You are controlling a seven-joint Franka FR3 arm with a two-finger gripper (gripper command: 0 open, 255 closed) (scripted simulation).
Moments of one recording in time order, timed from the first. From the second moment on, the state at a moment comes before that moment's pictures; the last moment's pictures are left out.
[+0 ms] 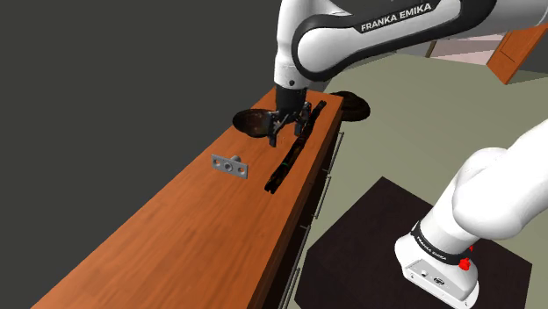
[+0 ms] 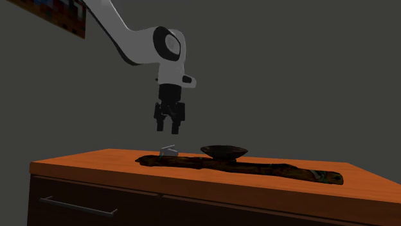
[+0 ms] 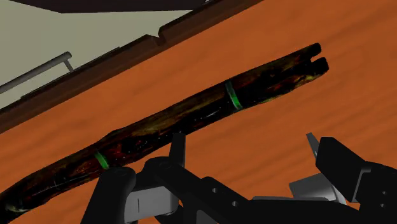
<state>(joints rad) 0.10 -0.26 0.27 -2.25 0.16 1.99 0.37</state>
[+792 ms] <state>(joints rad) 0.17 0.18 0.37 -1.90 -0.05 2.12 0.62</state>
